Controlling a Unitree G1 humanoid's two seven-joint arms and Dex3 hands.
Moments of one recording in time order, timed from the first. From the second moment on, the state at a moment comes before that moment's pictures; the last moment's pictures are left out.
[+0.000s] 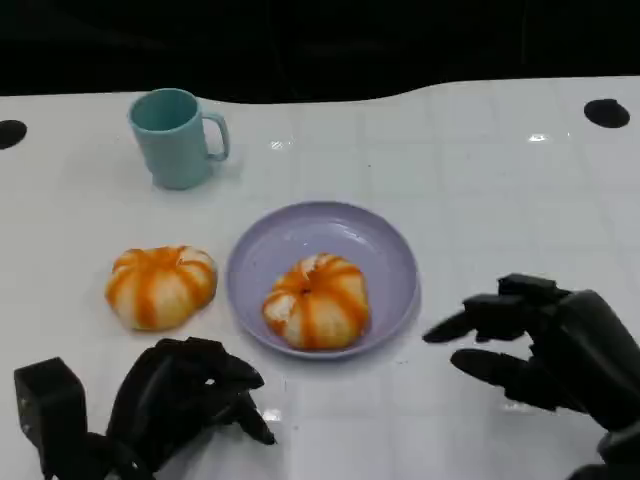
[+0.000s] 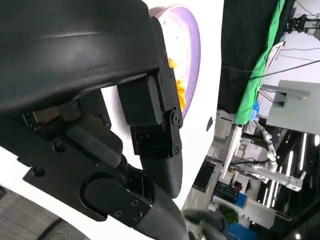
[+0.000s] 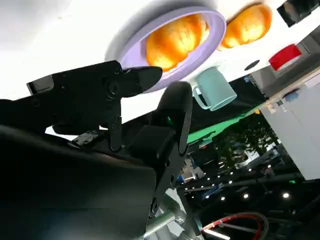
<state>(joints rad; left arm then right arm) -0.19 -0.03 0.15 0.73 -0.35 -0.31 -0.71 -0.06 -0.35 0.20 0.15 -0.56 -0.65 -0.21</state>
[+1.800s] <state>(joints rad) -0.23 -0.01 0.17 0.78 -0.36 -0.31 -0.73 -0.13 -0.35 0.25 0.51 -0.75 -0.83 -0.56</state>
